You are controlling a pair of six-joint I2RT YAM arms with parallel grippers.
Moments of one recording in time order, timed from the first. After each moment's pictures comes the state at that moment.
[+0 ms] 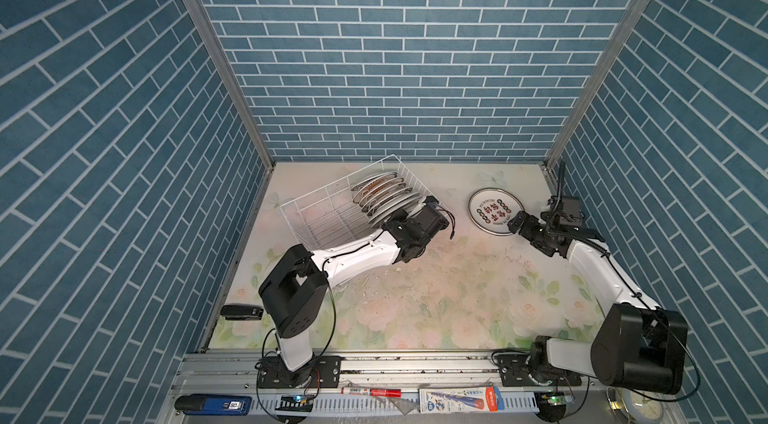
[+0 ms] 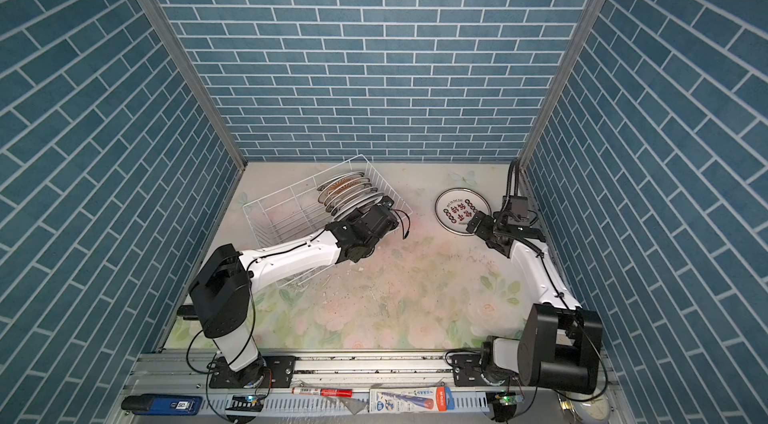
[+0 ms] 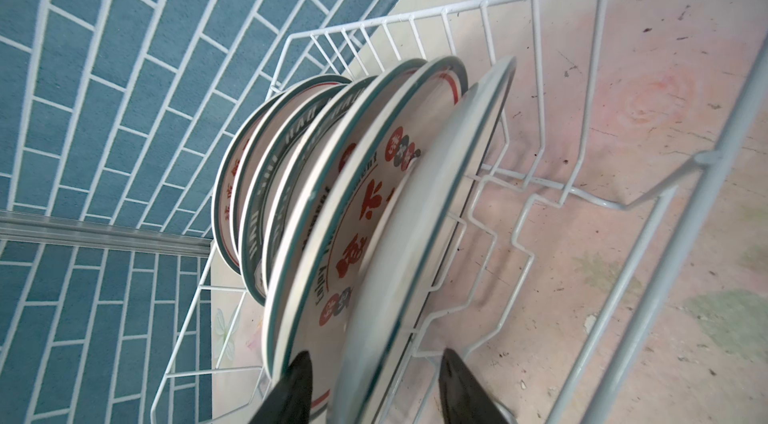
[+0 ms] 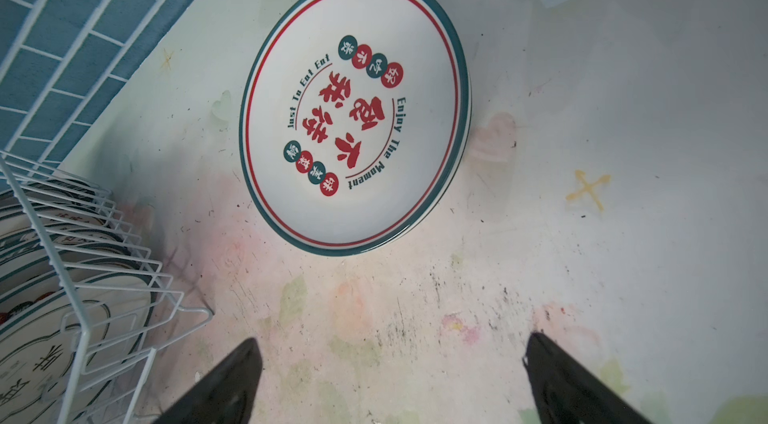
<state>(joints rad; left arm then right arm) -0.90 1.78 1.33 -0.48 -0.80 0.07 -0.06 1.29 0.89 -0.52 -0.20 0.47</state>
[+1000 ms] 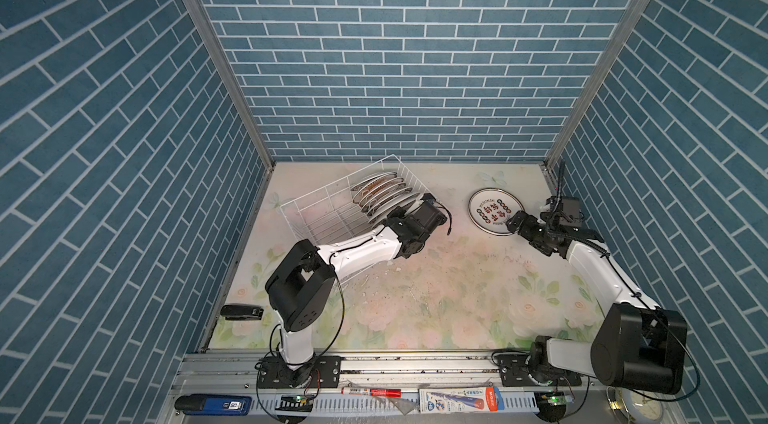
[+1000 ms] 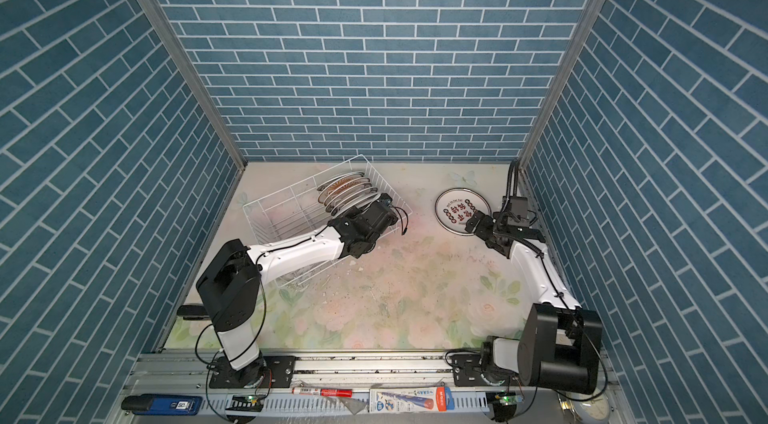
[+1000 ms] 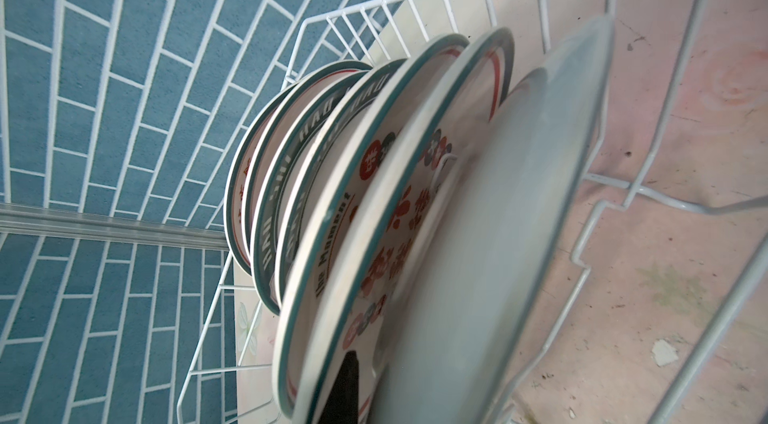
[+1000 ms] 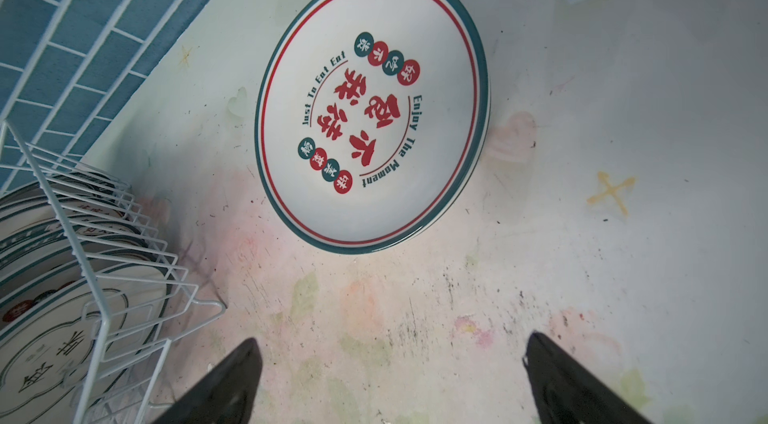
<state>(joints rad) -0.87 1.83 1.35 -0.47 -0.84 0.12 -0.06 1.29 0.88 -0.50 -0.23 0.47</state>
